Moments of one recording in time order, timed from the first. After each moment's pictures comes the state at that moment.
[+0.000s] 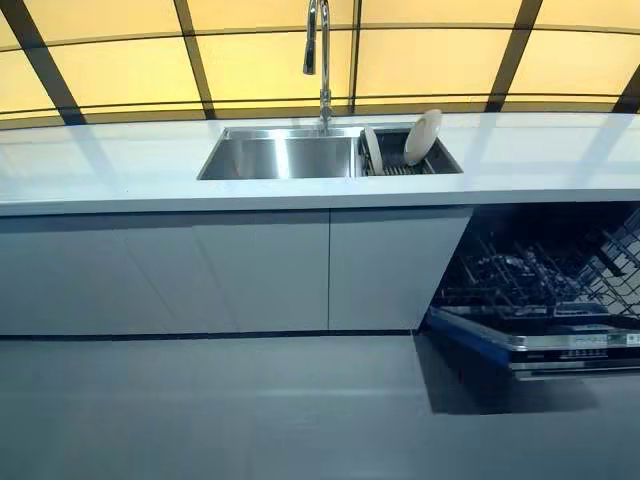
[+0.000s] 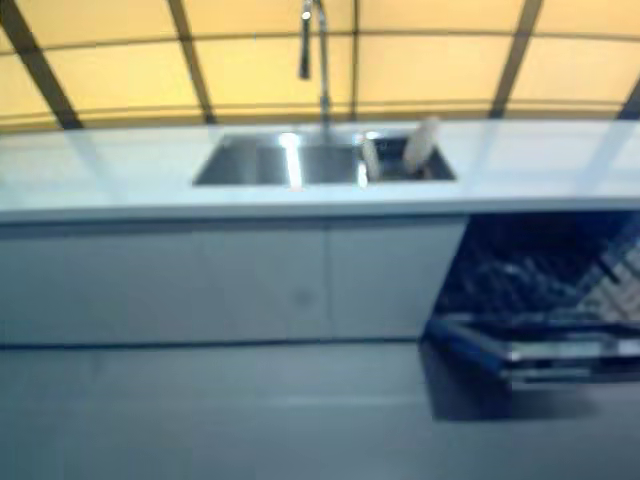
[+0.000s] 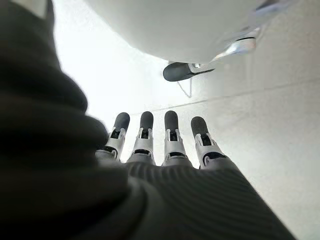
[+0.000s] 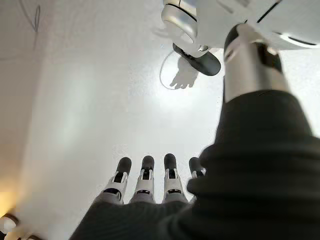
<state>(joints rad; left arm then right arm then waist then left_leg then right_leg) 0.02 0.22 -0.34 1.21 -0.13 0.16 -0.01 0.03 -0.25 0.35 1.20 -0.12 0.35 -0.15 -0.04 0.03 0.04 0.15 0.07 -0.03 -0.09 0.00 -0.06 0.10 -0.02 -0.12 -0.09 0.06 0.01</state>
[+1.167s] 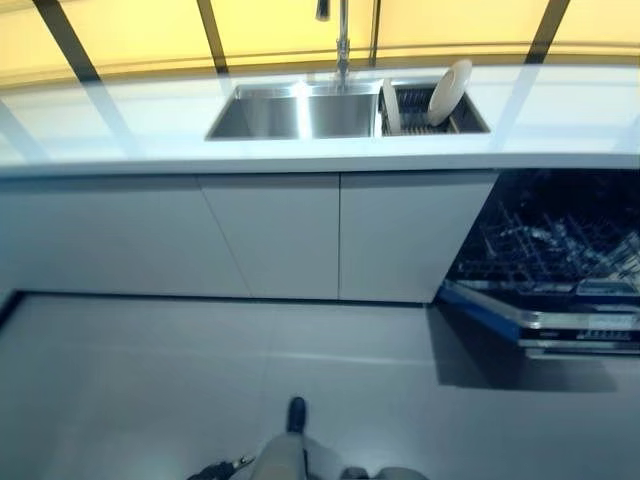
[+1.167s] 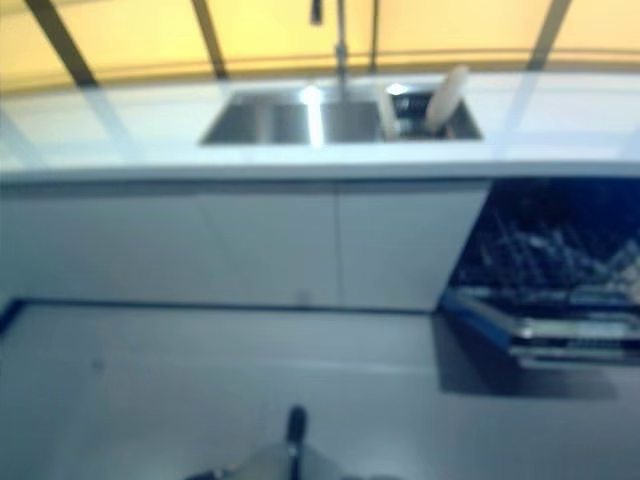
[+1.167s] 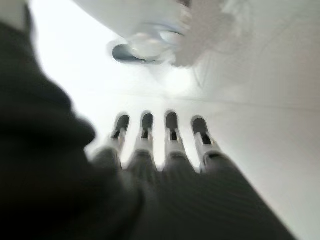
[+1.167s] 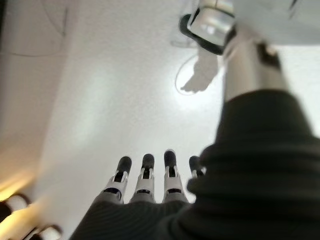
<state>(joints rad) 0.00 0.21 -0.21 1.29 -0.34 0.08 0.04 -0.09 -0.21 0.32 1.30 -0.07 0.39 -0.21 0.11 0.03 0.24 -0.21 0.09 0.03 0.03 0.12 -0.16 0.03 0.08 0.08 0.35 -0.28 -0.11</state>
